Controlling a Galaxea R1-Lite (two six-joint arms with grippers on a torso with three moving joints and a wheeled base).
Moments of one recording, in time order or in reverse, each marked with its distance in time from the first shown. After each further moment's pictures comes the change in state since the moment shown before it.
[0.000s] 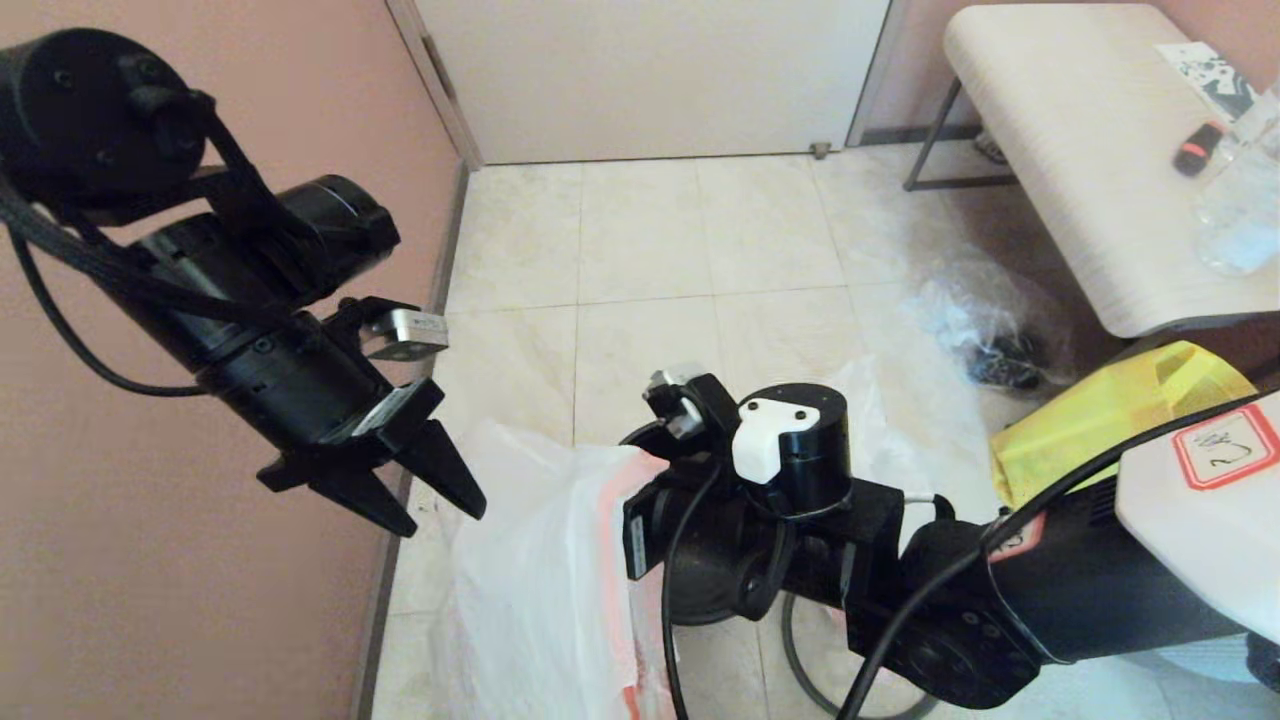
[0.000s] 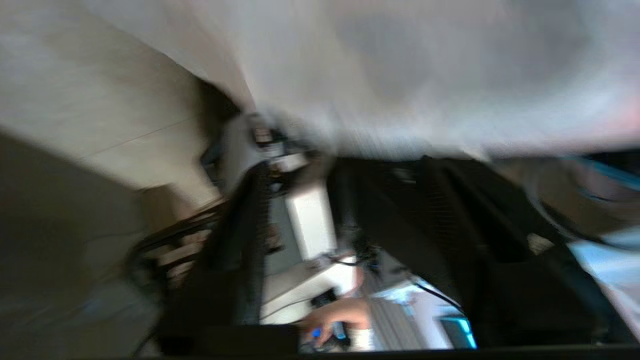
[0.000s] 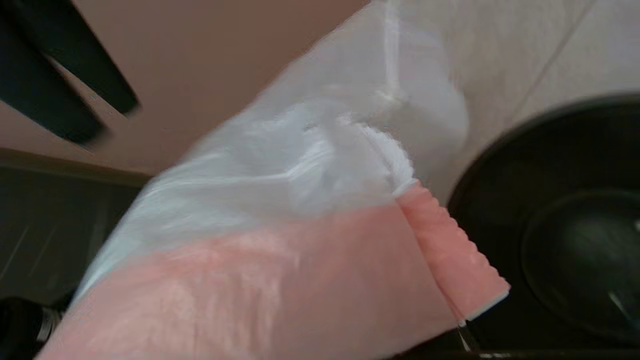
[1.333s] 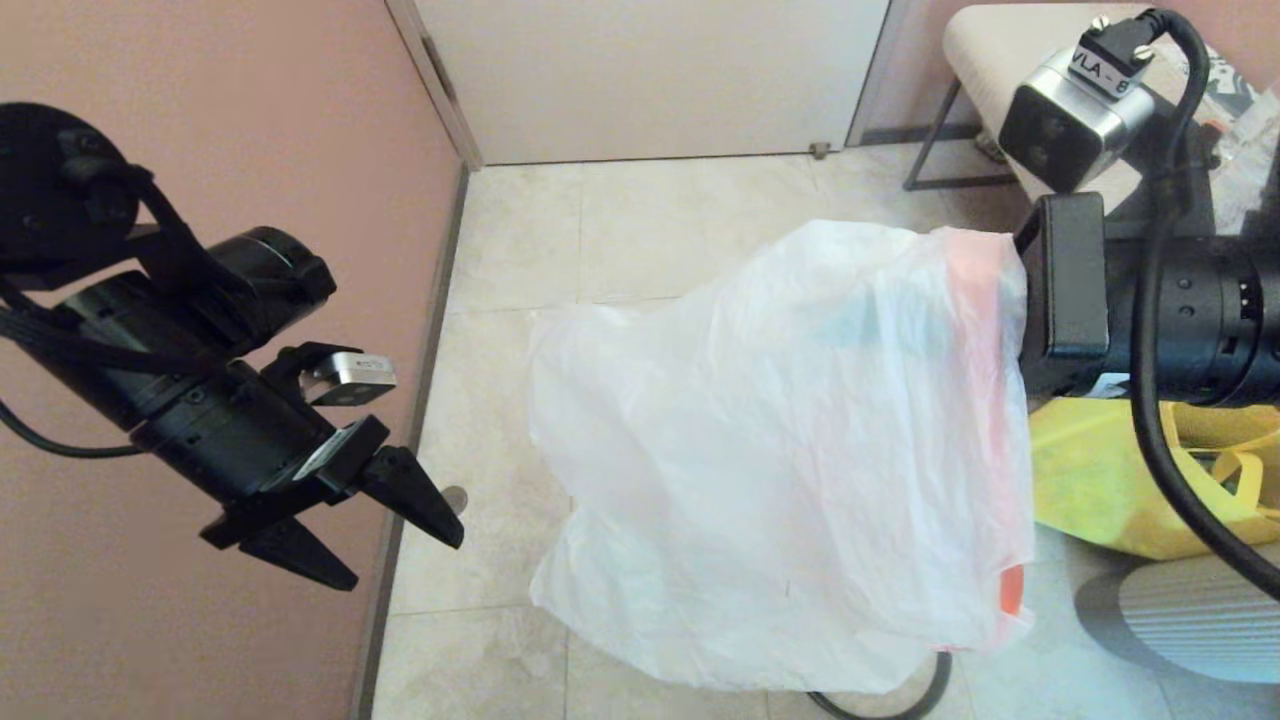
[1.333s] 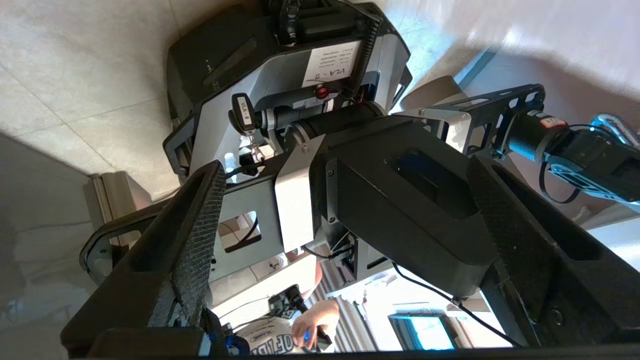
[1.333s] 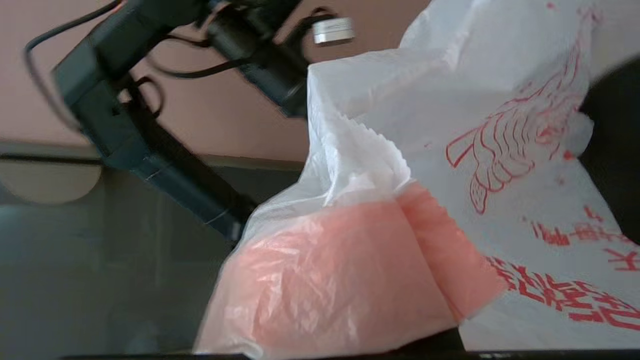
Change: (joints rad) left arm 0.113 -0.105 0.278 -0.120 -0.058 0.007; right arm -0.253 -0.589 -0.100 0.629 0.470 0.356
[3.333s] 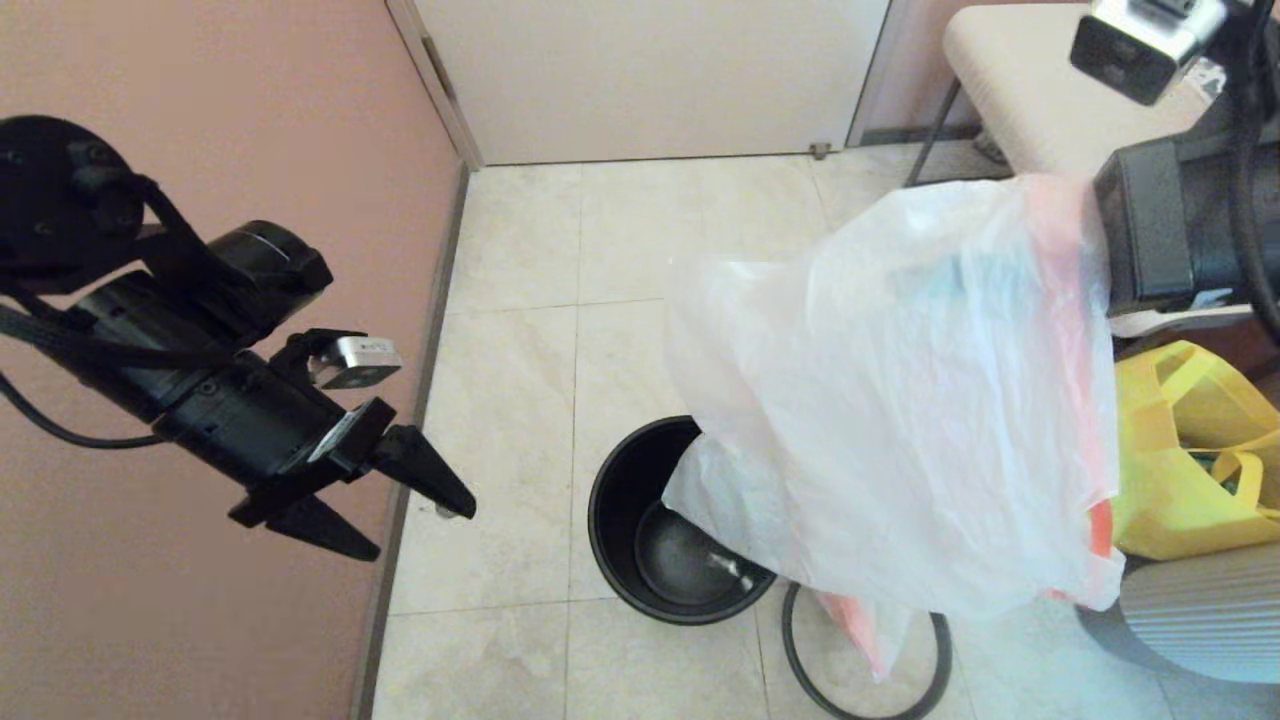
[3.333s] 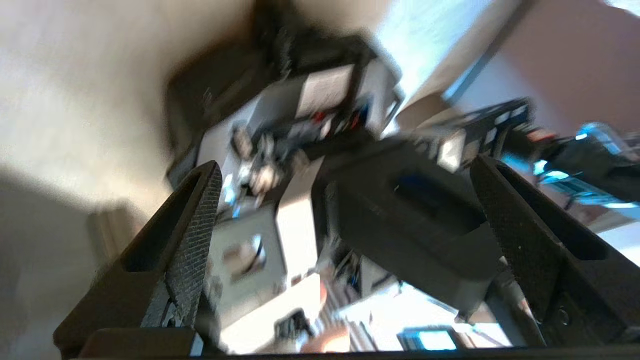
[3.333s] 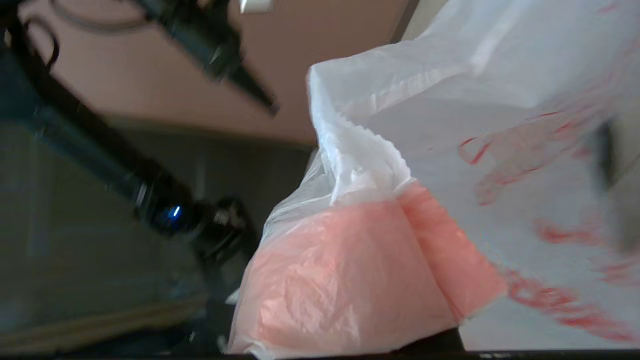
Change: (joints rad) left arm 0.031 0.021 0.001 -0.098 -0.059 0.045; right arm -0.155 0.053 -0.349 0.553 0.047 -0.392
